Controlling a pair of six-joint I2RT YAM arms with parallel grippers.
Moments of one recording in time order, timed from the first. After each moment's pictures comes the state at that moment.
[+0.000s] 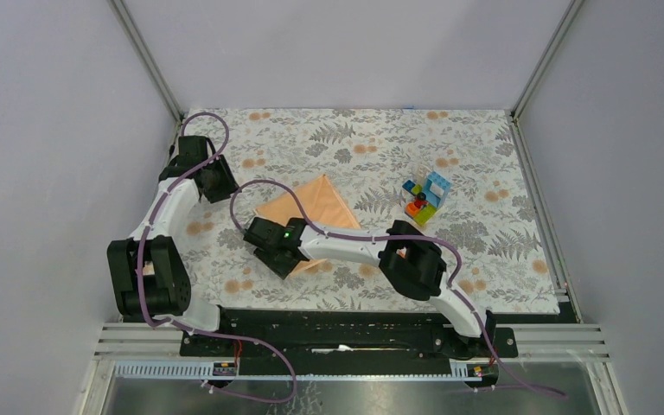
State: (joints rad) left arm 0.09 1.49 1.12 -0.55 0.14 -0.39; right arm 1.21 2.27 1.84 -0.73 0.15 0.24
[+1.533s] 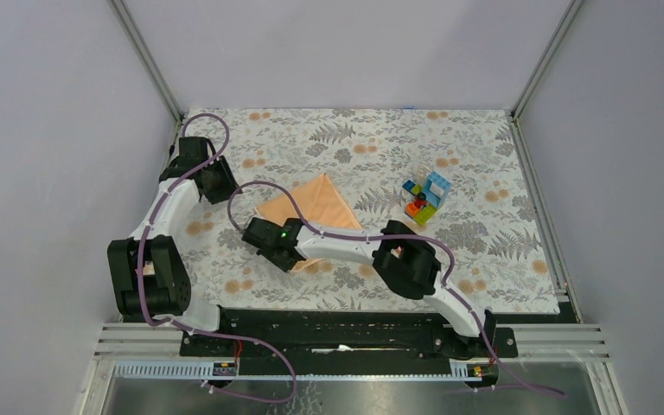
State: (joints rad) left arm 0.09 1.49 1.11 -0.55 0.16 -0.39; right arm 1.20 2.32 1.88 -0.74 0.21 0.18
